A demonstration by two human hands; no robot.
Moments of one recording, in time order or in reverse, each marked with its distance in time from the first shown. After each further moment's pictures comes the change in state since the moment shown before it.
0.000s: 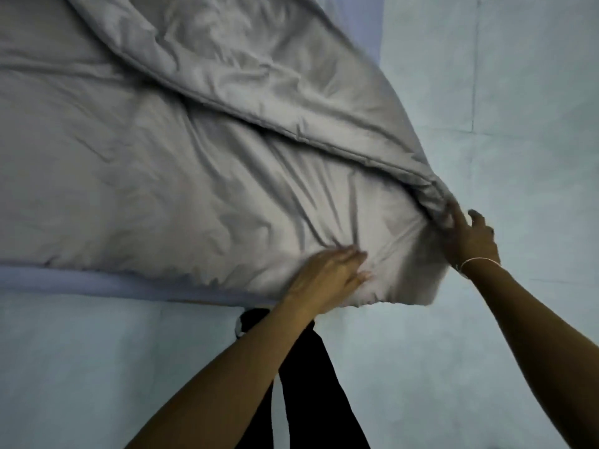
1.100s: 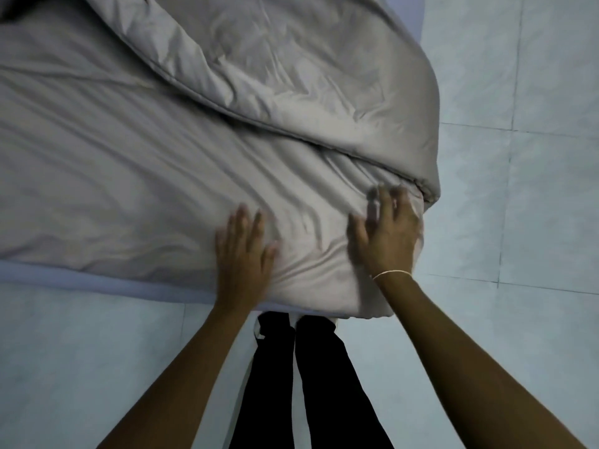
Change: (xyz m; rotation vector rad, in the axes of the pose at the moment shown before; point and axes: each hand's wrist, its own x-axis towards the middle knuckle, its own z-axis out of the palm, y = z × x) left_hand -0.081 -0.134 -0.043 0.352 0.241 -0.586; right_hand -0.060 -0.192 0.055 0.284 0.307 -0.321
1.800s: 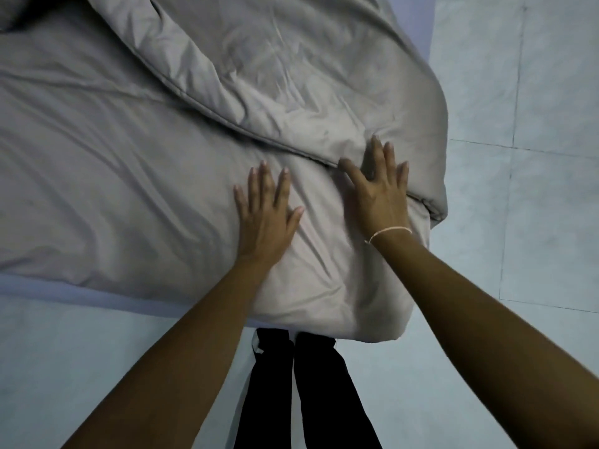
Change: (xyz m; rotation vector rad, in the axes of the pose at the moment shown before) left_hand 0.099 0.021 -0.005 0.057 -0.011 0.031; right_hand 0.091 -0.041 0.006 -0.273 -0.001 -0.371
